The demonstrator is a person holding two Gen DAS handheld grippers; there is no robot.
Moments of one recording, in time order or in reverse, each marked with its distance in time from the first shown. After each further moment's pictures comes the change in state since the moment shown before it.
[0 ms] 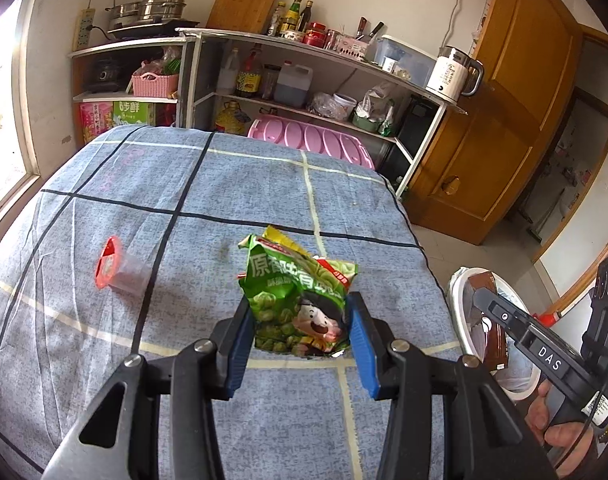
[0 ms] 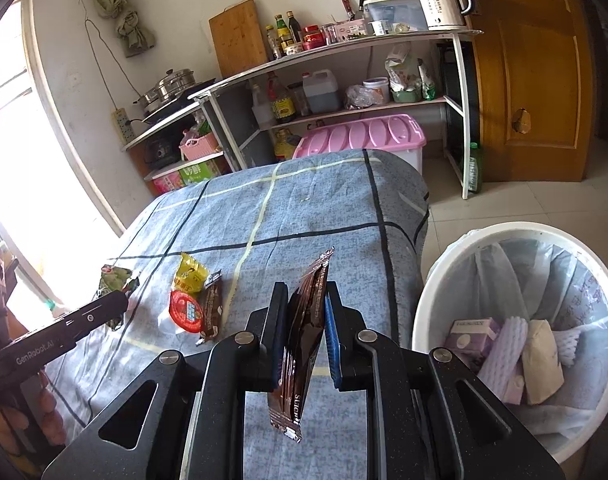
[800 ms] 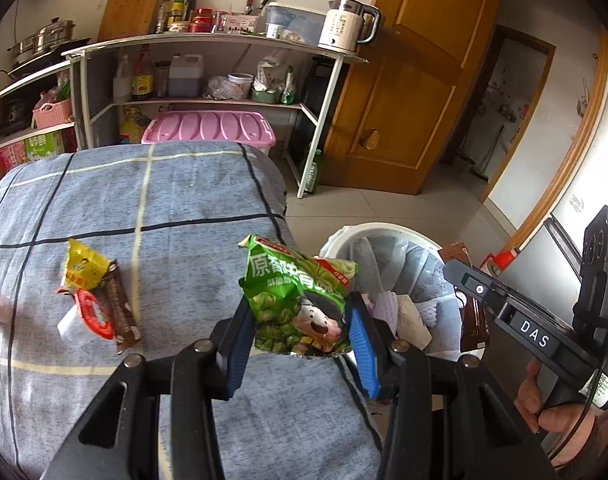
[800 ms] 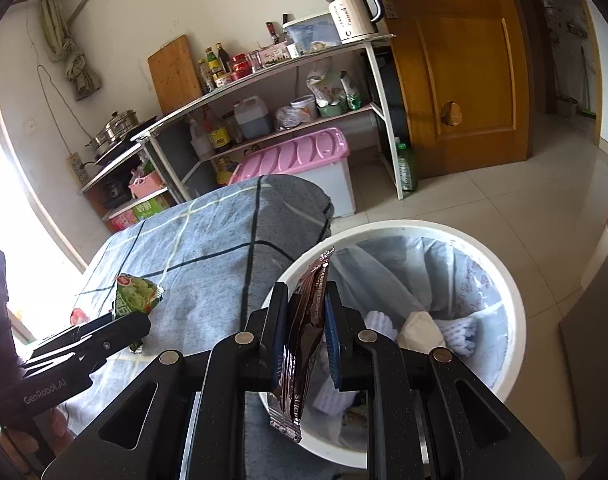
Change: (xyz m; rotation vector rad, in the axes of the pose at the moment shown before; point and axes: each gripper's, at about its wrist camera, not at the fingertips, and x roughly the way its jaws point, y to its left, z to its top) left arm 0.033 -0.150 -0.014 0.222 0.083 -0.192; right arm -0.068 -0.110 -0.003 0.138 -0.066 -0.141
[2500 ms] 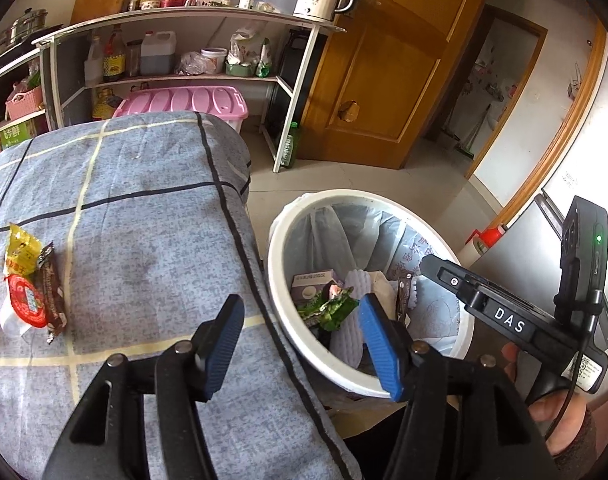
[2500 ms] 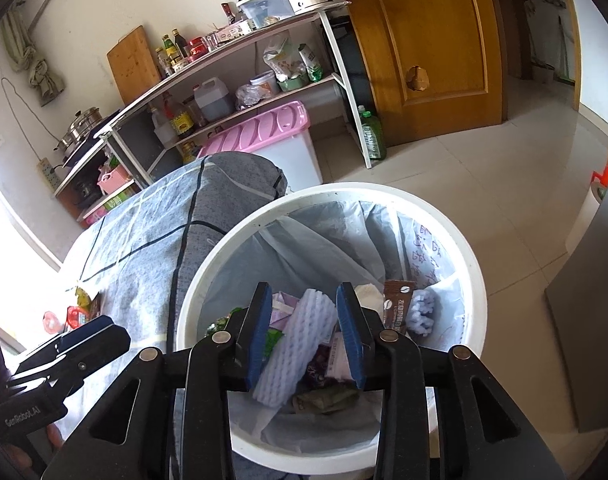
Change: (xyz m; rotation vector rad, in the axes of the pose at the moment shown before) left arm 0.029 -0.029 -0.011 0.009 0.085 -0.051; right arm 0.019 -0.050 -0.008 0.077 0.092 -0.061
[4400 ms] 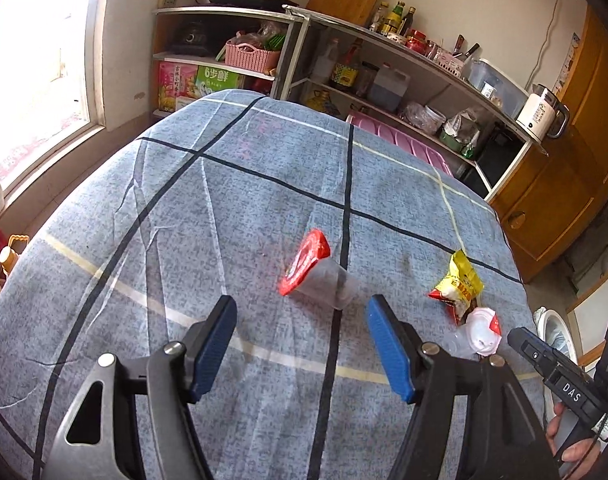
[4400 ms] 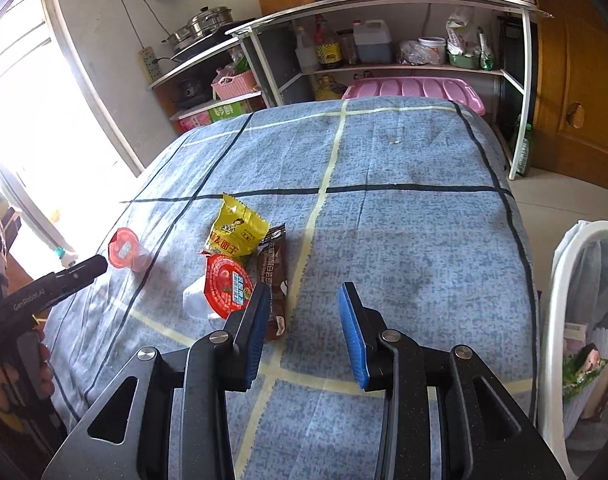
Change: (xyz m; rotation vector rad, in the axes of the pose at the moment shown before) left arm -0.119 0.300 -0.058 -0.471 -0.150 0.388; right arm 0.096 0.249 -0.049 -0.352 0.174 0.251
